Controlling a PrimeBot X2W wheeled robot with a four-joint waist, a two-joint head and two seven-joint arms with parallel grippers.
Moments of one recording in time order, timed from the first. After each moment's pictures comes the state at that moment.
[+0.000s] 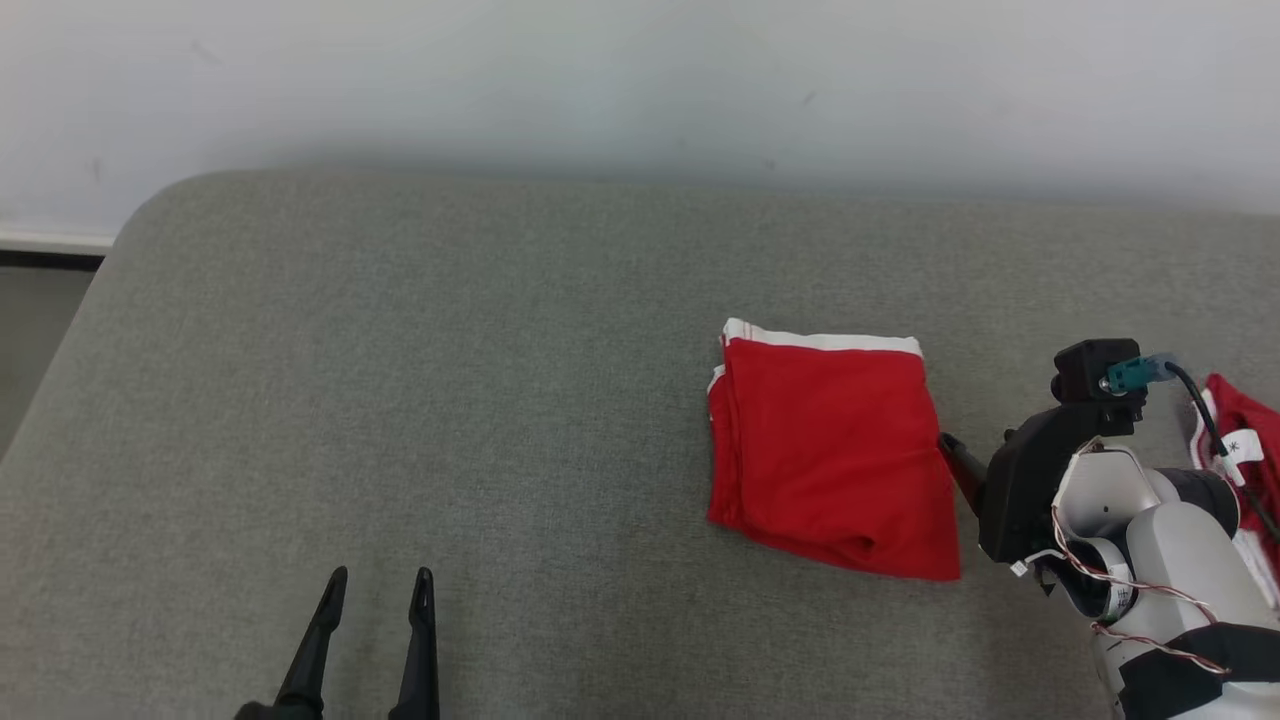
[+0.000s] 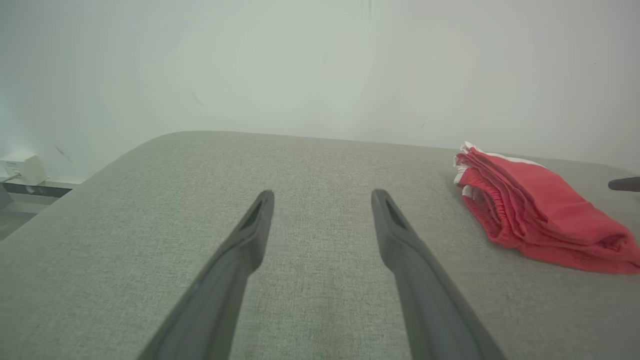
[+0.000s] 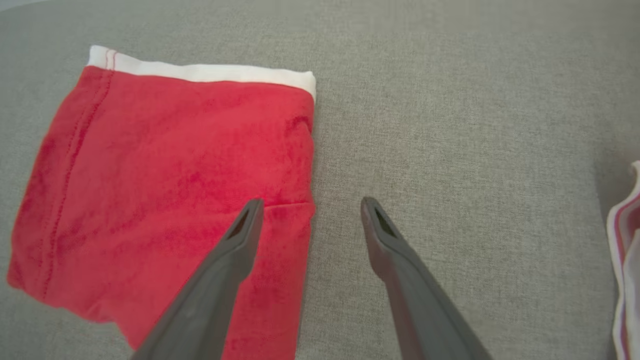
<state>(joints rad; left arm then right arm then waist) 0.07 0.05 -0.08 0.05 -0.15 -0.09 -0.26 -0.47 -0.19 0.04 0.45 0.29 0.13 0.60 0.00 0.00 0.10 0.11</state>
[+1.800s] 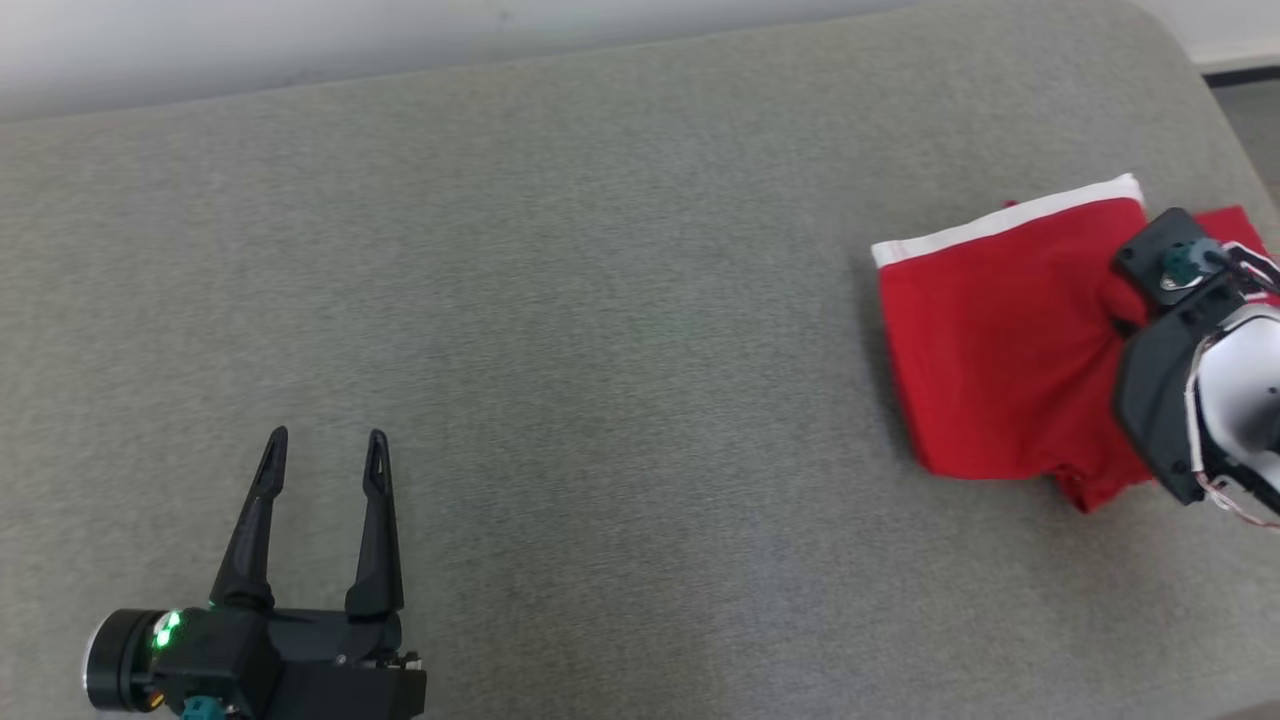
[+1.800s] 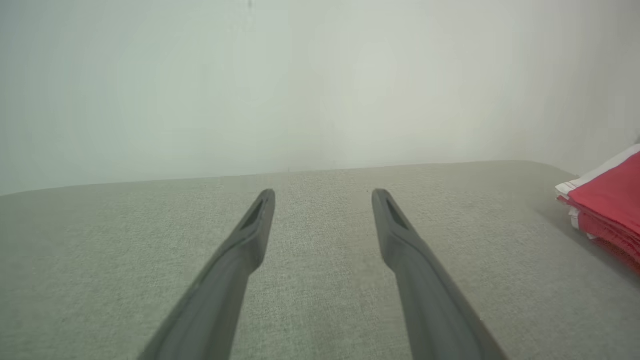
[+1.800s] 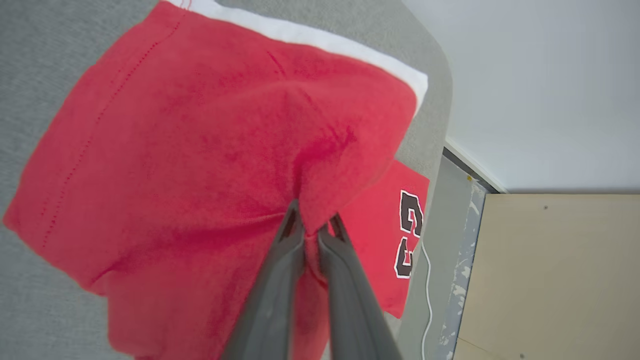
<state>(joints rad) -0.09 0.05 -0.03 -0.05 -0.09 -0.08 -0.26 -0.64 -0.77 0.50 0.03 0.35 0.13 0.86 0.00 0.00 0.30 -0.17</state>
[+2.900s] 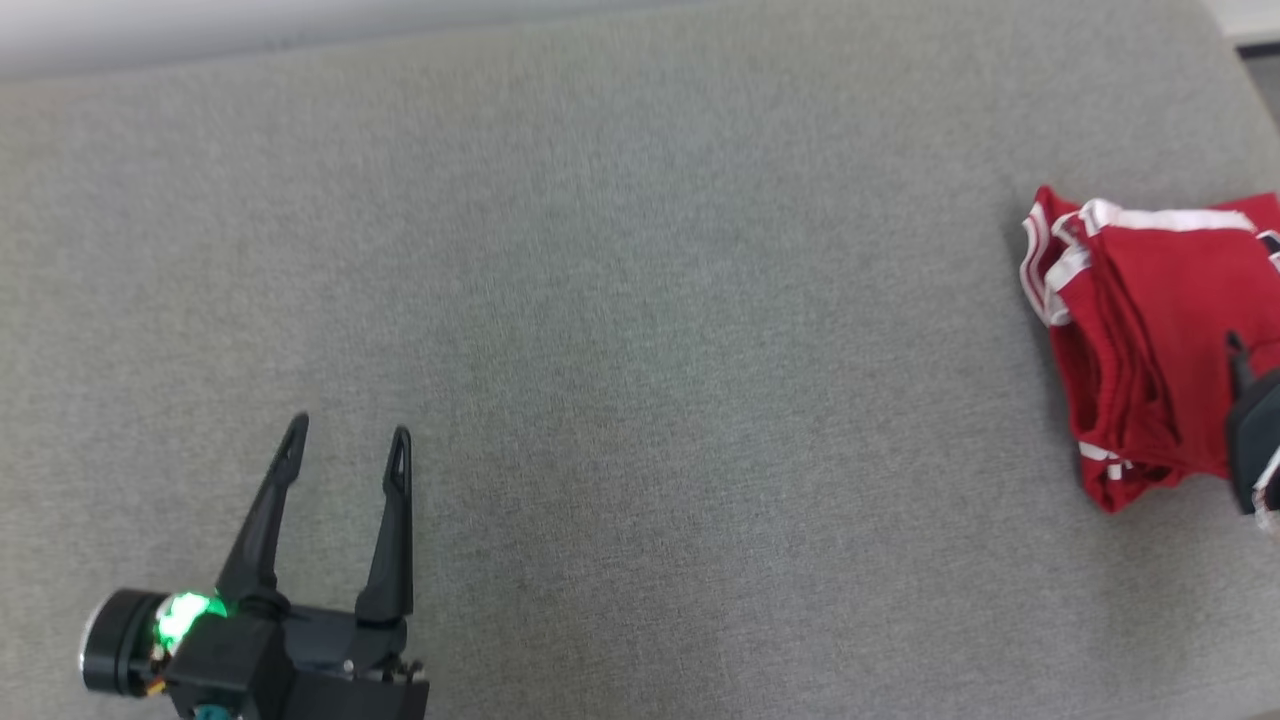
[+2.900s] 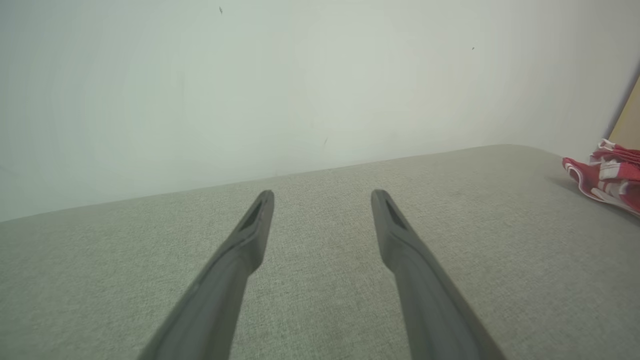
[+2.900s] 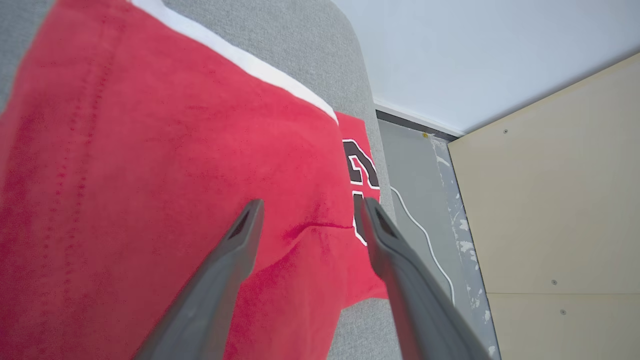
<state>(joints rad) -0.10 0.09 -0.06 -0.09 -0.04 -0.13 -0.26 -0.49 -0.52 -0.02 0.41 0.00 0.13 0.40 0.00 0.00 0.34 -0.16</state>
